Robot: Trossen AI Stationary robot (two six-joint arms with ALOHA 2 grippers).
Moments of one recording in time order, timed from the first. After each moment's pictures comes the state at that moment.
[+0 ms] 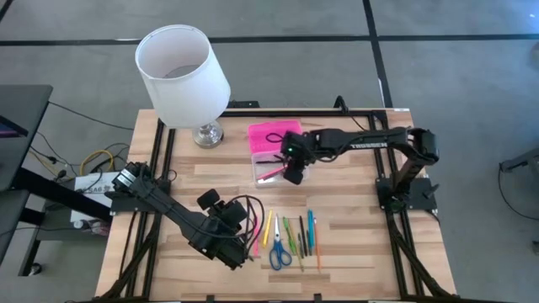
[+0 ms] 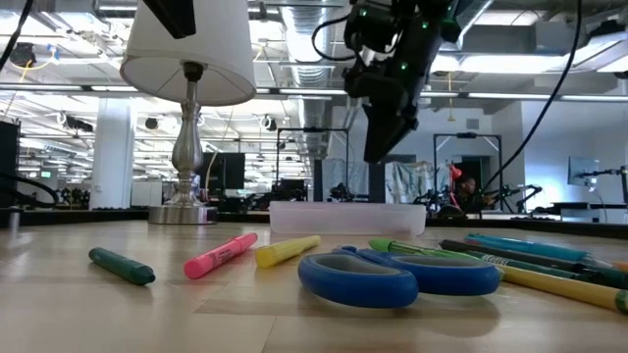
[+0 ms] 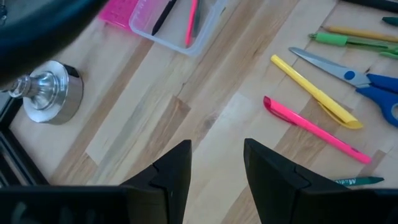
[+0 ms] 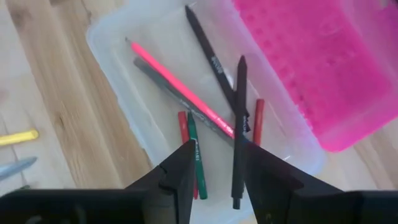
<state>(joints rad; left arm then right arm) -0.58 1.89 1.78 -1.55 -0.58 -1.19 -0.17 1.71 1.28 -0.71 0.10 0.15</state>
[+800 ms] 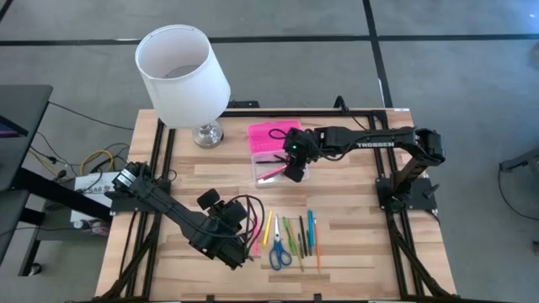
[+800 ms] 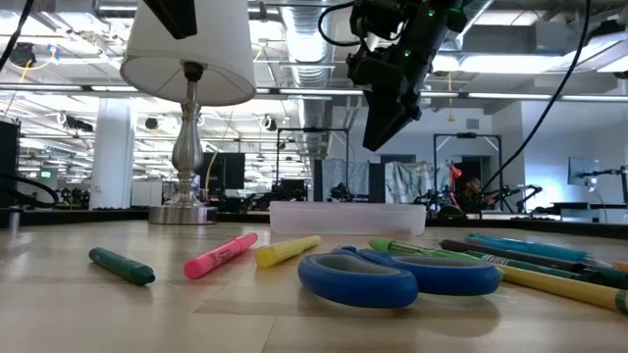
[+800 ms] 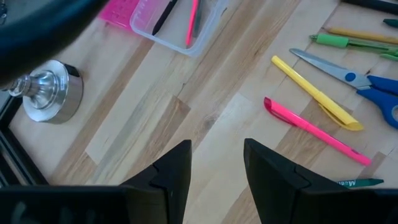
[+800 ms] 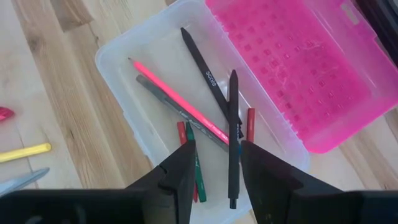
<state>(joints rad) -0.58 1.89 1.78 -1.55 -0.58 -1.19 -0.17 1.66 1.28 -0.70 0.11 0.18</state>
